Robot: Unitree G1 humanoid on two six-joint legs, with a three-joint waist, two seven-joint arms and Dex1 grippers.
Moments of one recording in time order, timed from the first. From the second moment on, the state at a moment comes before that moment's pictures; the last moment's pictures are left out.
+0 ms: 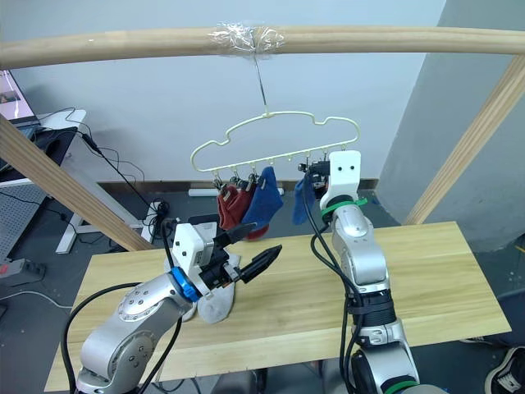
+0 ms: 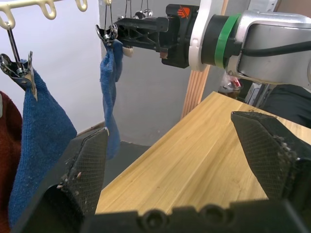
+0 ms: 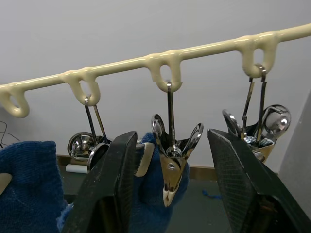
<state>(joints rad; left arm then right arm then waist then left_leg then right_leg) -0.01 0.37 -0.04 -0.58 -0.52 0.53 -0.52 -0.55 0.05 0.02 -0.04 0.04 0.43 0.00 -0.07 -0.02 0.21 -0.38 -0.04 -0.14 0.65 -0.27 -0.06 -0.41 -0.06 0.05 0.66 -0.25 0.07</state>
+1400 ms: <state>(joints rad) 0.00 0.37 -0.06 -0.58 -0.51 0.53 -0.52 -0.58 0.05 0.02 -0.01 0.06 0.42 0.01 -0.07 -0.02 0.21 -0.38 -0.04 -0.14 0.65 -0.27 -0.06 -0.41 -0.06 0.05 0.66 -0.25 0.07</state>
